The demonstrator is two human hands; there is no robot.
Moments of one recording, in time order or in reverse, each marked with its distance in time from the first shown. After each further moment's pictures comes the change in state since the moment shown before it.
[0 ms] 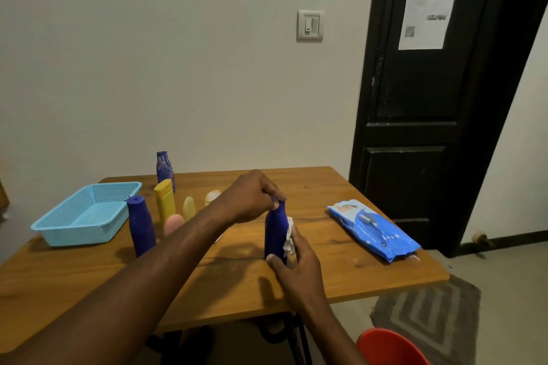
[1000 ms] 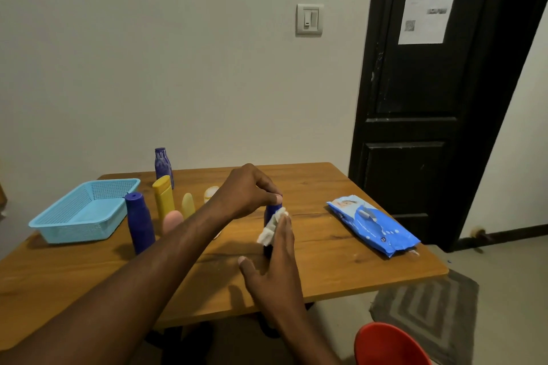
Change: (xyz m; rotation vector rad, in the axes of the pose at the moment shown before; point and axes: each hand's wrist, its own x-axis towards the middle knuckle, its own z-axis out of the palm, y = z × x) left_hand -0.001 -0.010 0.002 -0.073 0.120 0.006; right_hand -0.019 -0.020 0.035 -0.186 -0.002 -0.123
